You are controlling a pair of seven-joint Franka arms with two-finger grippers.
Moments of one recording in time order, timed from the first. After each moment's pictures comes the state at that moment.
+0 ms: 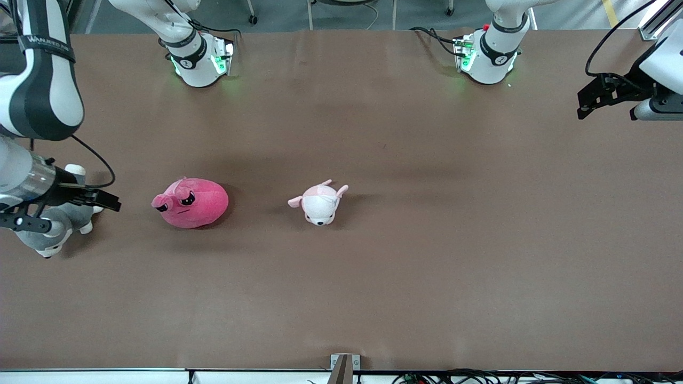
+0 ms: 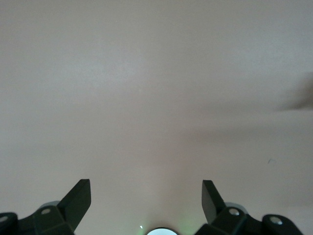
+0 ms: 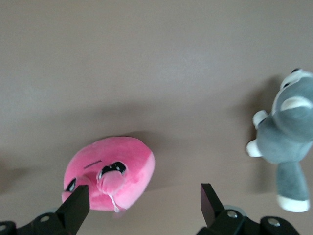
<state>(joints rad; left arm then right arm) 0.23 -0.09 -0.31 -1.58 0.01 1.48 0.00 -0.02 0.22 -0.04 -1.63 0.00 1.82 0.04</state>
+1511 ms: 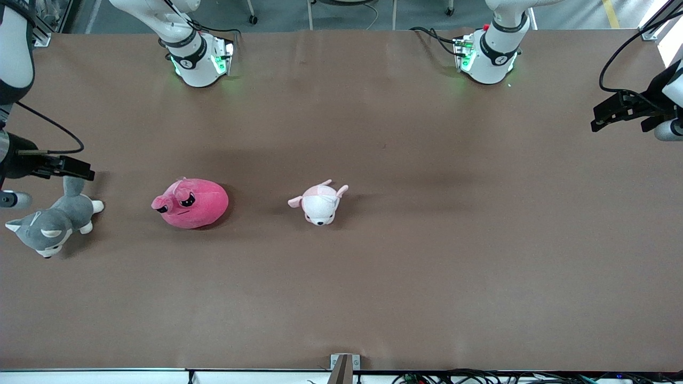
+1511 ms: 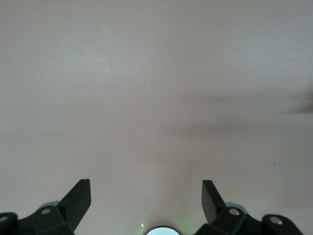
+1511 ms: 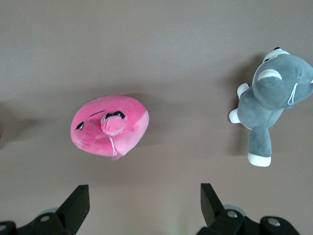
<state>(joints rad) 0.14 -0.03 -0.16 -1.57 0.01 1.48 0.01 -0.04 0.16 -0.02 -1.49 -0.01 1.52 -0.01</state>
